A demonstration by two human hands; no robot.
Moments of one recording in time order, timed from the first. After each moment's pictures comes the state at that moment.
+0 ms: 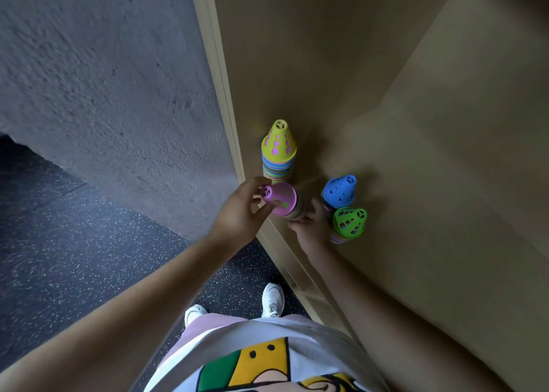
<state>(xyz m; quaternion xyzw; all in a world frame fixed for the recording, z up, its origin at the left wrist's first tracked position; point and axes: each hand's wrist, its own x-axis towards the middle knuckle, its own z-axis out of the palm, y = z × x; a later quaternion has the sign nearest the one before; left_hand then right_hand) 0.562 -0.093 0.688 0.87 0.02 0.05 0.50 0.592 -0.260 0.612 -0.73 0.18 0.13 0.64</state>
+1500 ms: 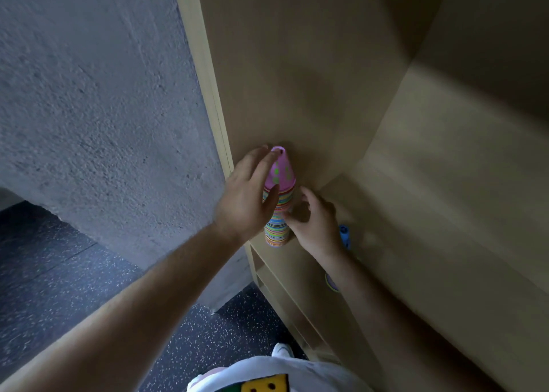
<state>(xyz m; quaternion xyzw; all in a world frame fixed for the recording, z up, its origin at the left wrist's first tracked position) 0.635 -0.084 0.825 0.92 -0.13 0.24 0.28 0.655 -0.252 0.749 -0.89 -0.05 -0.03 0.45</state>
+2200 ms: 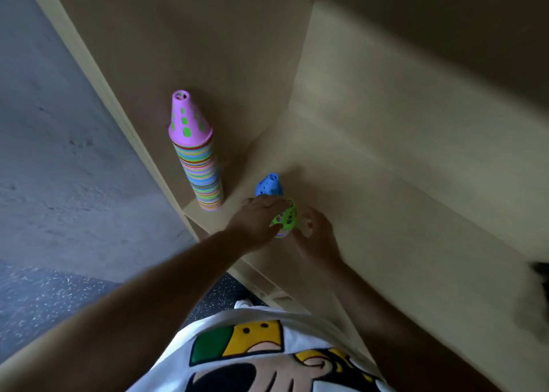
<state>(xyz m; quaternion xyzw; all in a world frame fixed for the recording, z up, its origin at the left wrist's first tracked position) 0.600 -0.206 0.688 0.92 -0.29 -0.08 0.25 0.535 -0.384 0.678 -0.91 0.13 0.00 0.39</state>
